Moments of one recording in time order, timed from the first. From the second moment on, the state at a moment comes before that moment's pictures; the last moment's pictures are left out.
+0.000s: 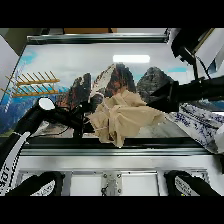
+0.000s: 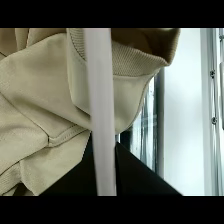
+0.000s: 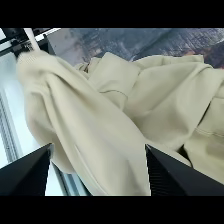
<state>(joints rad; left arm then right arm) -0.18 -1.19 0.85 0.78 -1.36 -0.11 -0.16 -1.09 1.20 -0.54 1.56 0.55</state>
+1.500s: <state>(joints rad) -0.18 -1.19 0.85 0.79 -1.39 -0.11 -0.16 -1.24 0.88 -0.31 1.61 0.00</state>
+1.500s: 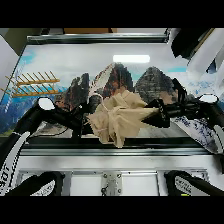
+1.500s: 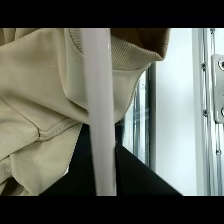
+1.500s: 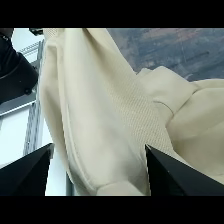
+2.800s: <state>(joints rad) -0.18 -1.19 0.85 0.79 -1.40 -0.11 -0.15 -1.24 0.88 -0.31 1.61 -0.01</state>
